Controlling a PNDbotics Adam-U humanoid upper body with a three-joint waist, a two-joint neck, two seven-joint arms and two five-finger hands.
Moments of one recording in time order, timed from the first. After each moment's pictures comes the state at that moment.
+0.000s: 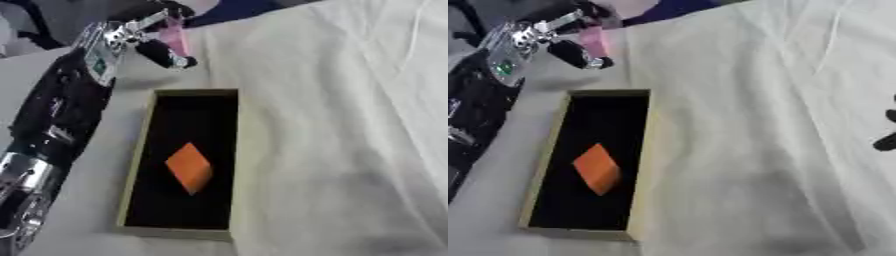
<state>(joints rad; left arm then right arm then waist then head) -1.24 0.42 0.02 -0.72 -0.92 -0.29 -0.35 -0.11 -0.49 0.01 -1.99 0.08 -0.64 0.01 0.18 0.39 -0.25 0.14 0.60</state>
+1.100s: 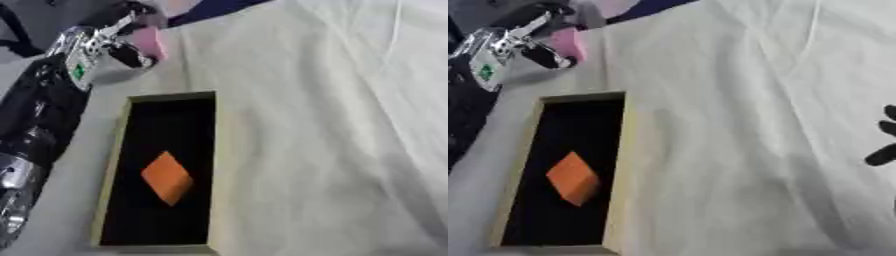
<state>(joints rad) -1.27 0.50 0.07 -0.63 -1.03 -0.21 -0.23 -0.13 -0.49 0.03 -1.99 0.12 -0.64 0.02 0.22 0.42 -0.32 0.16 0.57</state>
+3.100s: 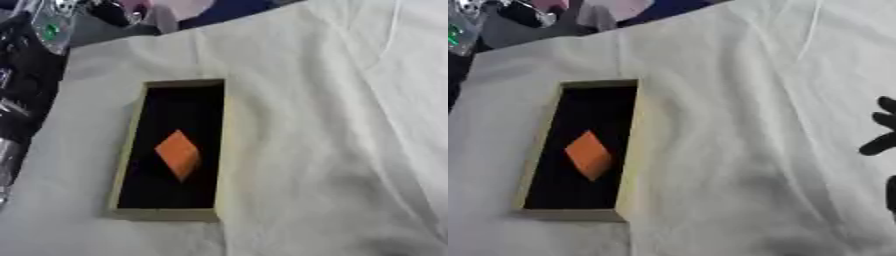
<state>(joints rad) -1.25 0.54 0.00 -0.81 -0.86 -0.28 -0.31 -0.08 -0.48 0.02 -1.99 0.09 -0.62 0.01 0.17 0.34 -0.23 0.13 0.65</state>
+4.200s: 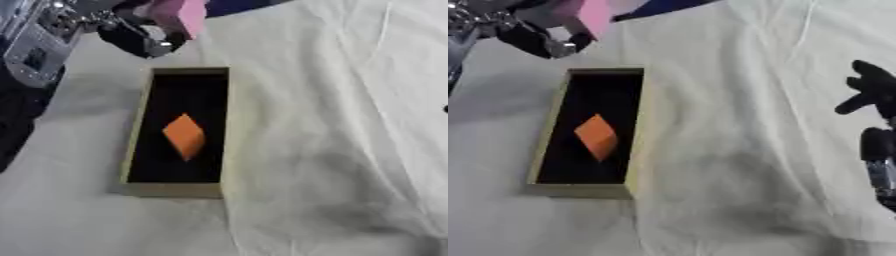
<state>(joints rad) -0.98 0.56 -0.32 -1.44 -0.56 -0.43 -0.42 -0.06 -0.48 0.00 -1.99 0.05 -0.61 0.00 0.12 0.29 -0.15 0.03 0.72</state>
